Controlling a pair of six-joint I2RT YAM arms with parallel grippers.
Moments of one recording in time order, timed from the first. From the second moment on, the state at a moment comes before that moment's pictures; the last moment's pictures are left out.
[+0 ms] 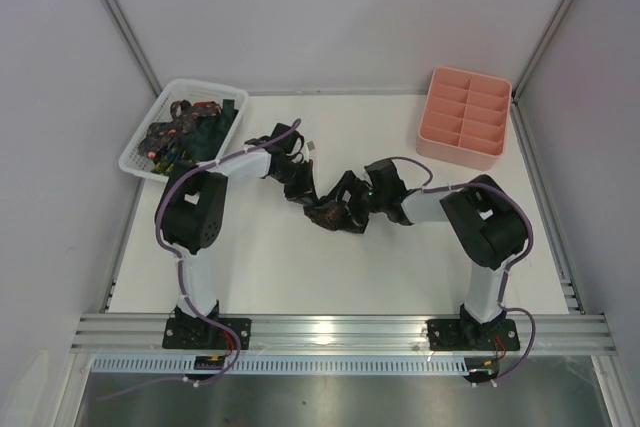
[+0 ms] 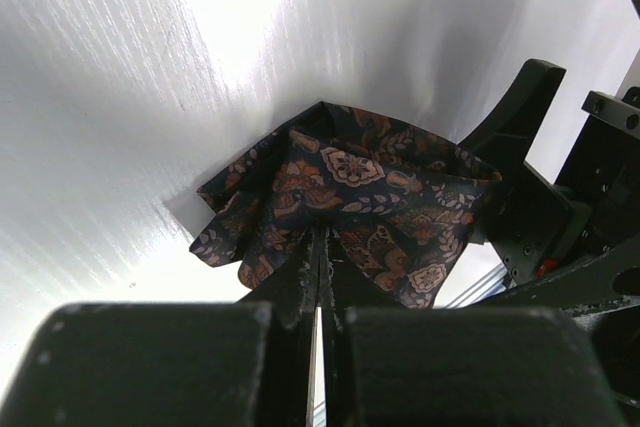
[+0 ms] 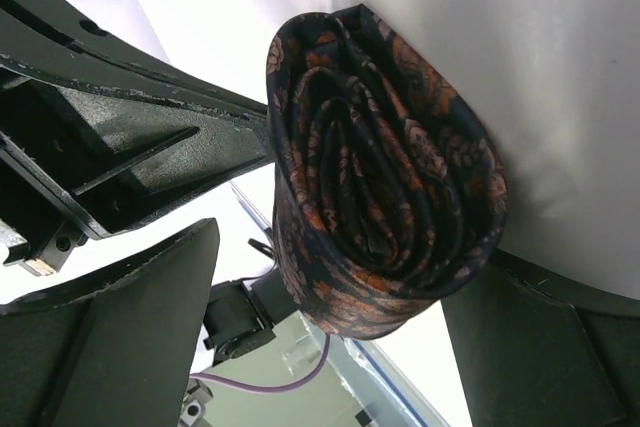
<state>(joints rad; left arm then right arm) -0.42 1.98 1.34 -0.57 0.51 -0.44 0.58 1.88 0.87 0.30 -0.54 1.23</state>
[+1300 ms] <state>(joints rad) -0.40 1.59 1.25 -0.52 0.32 -0.50 0.31 1.89 1.53 -0.81 -0.24 1.20</state>
